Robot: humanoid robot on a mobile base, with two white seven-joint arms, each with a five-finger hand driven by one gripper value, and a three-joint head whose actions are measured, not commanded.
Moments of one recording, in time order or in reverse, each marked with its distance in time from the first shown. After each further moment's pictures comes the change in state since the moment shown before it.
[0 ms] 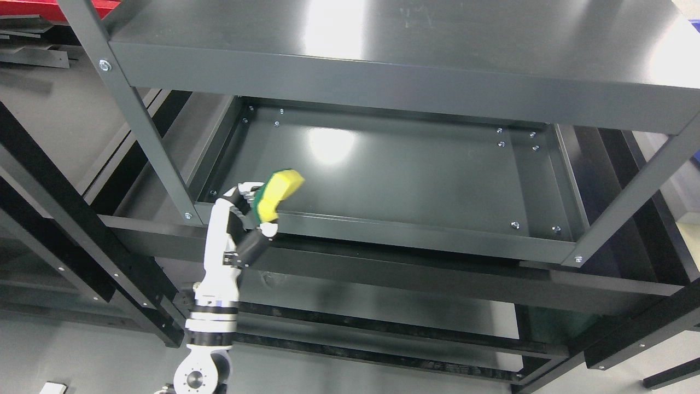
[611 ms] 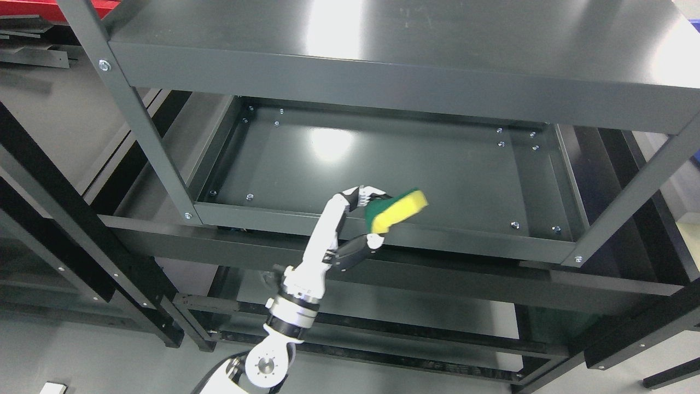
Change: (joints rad) left arm -0.130 0.008 -0.318 0.096 -0.061 -0.021 0.004; right arm 0.000 0.000 0.000 0.000 0.000 0.000 0.000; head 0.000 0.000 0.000
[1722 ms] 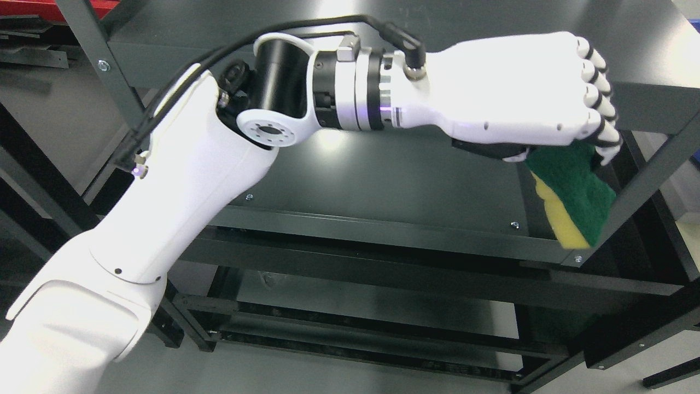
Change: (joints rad) left arm -1.013 0.070 -0.276 0.097 -0.377 -0.390 -0.548; right arm 0.000 0.000 0.000 0.000 0.000 -0.001 0.000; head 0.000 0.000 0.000
